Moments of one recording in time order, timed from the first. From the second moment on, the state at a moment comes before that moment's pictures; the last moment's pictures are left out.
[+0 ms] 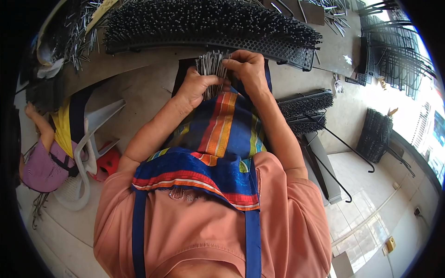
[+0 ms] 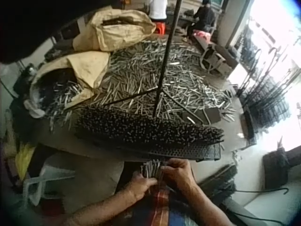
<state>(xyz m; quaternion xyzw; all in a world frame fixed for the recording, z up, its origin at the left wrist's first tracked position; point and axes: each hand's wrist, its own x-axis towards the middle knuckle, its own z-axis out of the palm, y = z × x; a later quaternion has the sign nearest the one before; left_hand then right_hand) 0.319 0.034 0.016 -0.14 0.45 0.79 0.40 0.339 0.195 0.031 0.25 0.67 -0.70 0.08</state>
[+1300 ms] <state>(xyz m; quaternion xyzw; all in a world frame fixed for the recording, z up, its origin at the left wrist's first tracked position) 0.314 0.047 0.012 -0.21 0.41 0.77 0.43 0.315 0.210 0.033 0.09 0.88 -0.39 -0.27</state>
